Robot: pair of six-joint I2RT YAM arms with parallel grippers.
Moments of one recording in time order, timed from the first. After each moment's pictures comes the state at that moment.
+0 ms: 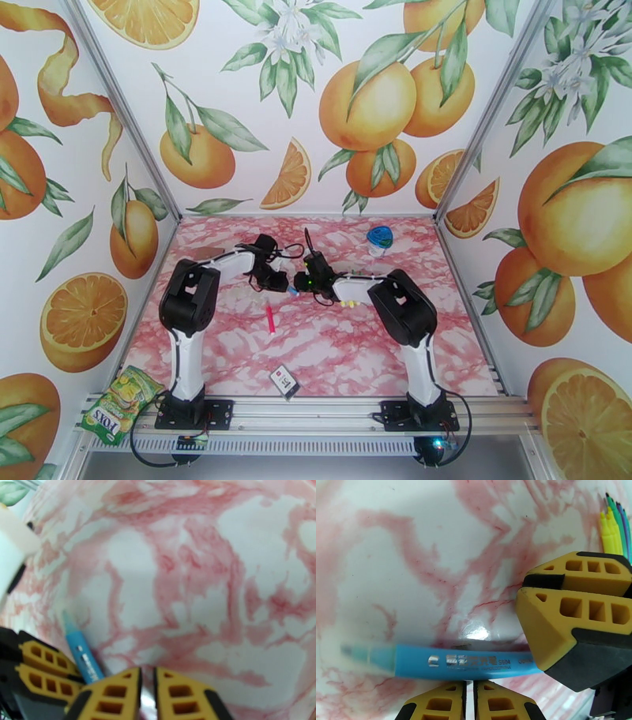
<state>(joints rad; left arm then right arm) -0.37 2.09 1.43 -0.67 0.41 -0.09 0.64 2.11 1.26 0.07 -0.11 0.59</state>
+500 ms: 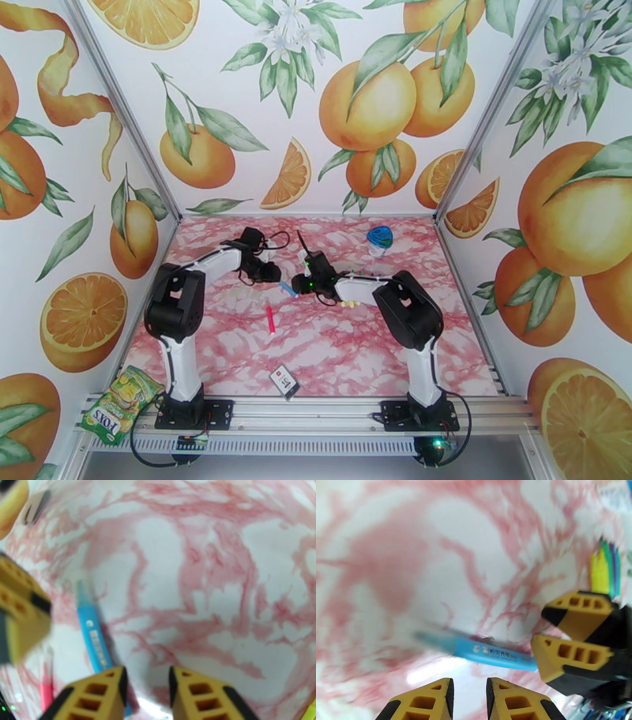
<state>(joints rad) -0.27 1.96 1.40 -0.63 0.42 -0.18 0.64 2.07 1.25 0.02 -0.17 0.37</state>
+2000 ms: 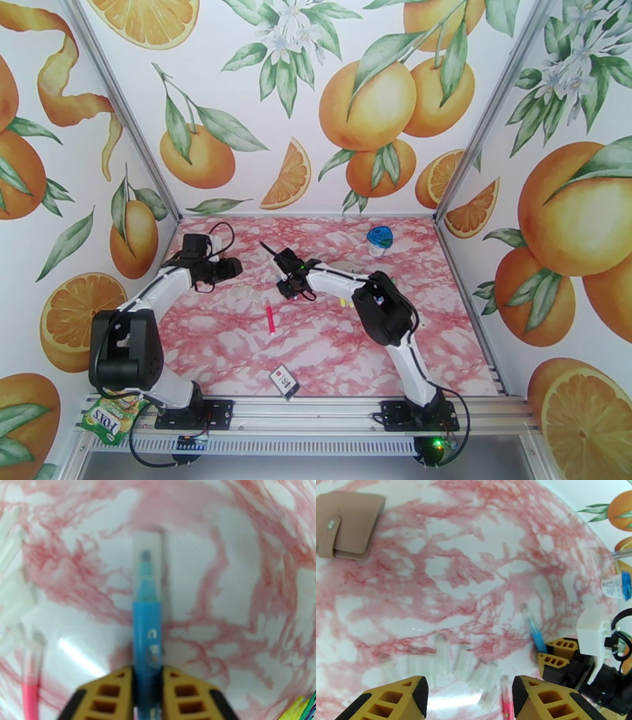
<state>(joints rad) 0.01 1.57 1.04 -0.43 0.37 -0.30 0.77 2.26 1.68 -0.51 0.03 0.12</state>
